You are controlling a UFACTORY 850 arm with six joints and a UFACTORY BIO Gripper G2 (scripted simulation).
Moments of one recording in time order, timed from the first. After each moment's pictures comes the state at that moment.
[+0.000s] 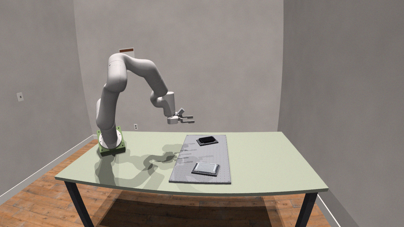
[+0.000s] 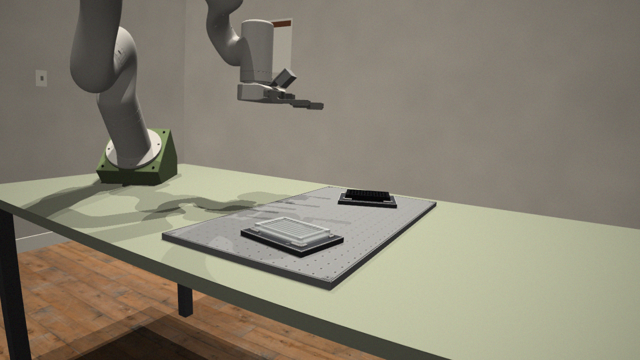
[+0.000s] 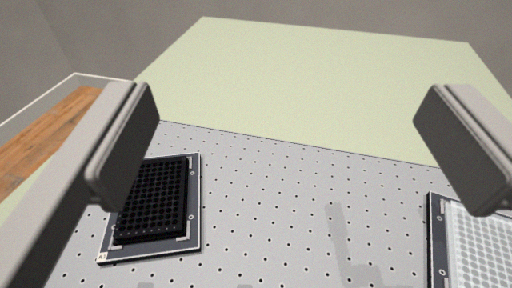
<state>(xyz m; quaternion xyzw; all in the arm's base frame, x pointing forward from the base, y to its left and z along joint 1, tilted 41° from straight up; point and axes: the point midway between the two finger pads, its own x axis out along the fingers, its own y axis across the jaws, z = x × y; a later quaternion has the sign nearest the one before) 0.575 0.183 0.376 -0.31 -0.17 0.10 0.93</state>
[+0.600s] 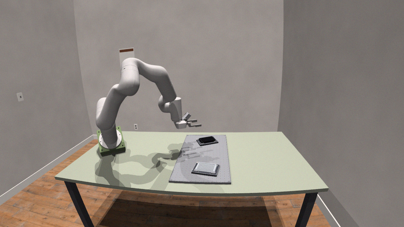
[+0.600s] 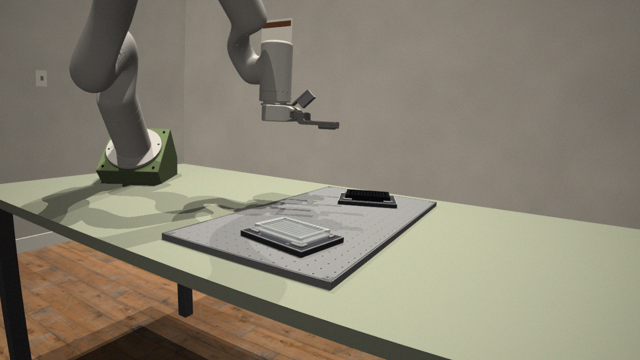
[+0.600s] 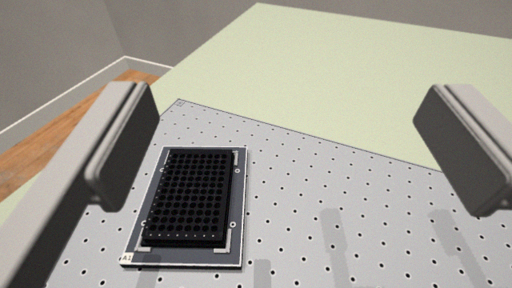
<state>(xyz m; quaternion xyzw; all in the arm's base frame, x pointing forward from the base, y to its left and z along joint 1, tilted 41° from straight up) 0.630 0.207 0.321 -0.32 -0.14 0.18 0.92</state>
